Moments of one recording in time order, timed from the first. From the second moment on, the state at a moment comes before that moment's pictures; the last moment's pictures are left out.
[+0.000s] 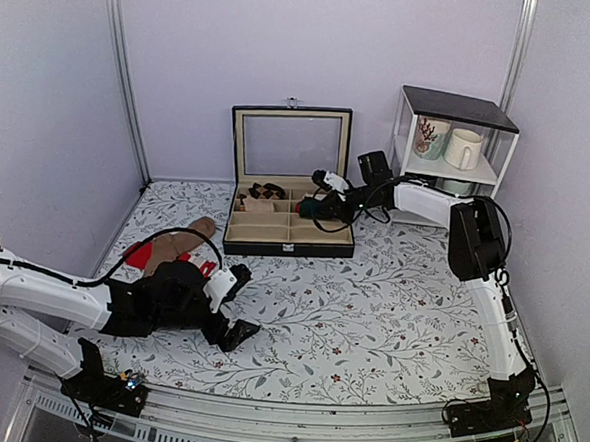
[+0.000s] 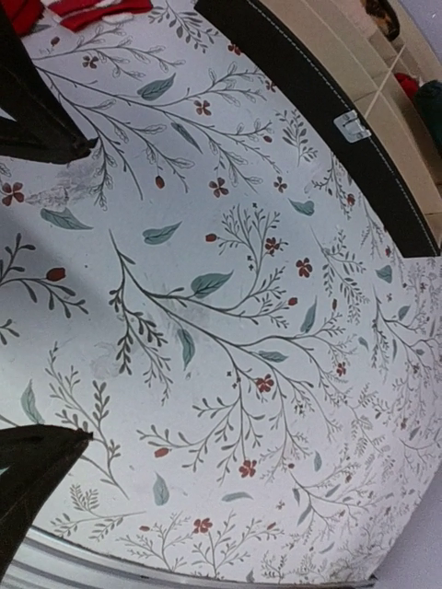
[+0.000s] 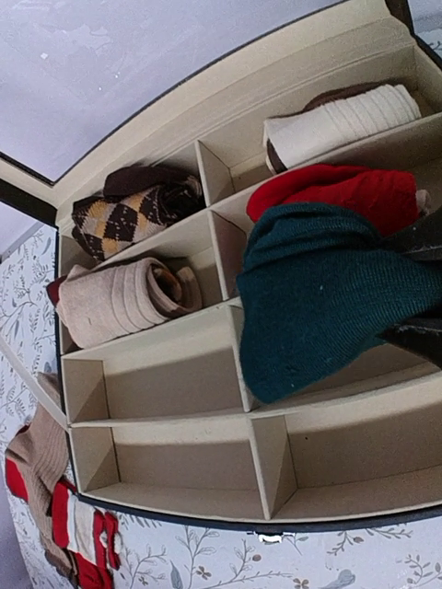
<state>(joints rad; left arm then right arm) -1.01 1.23 0.44 0.18 -0.11 -0.11 0.46 2.50 2.15 -0.34 -0.61 -0.69</state>
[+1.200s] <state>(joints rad) -0.94 1.22 0.44 0.18 -0.06 -0.08 0.48 2.60 2.29 -0.63 -0.64 -0.79</state>
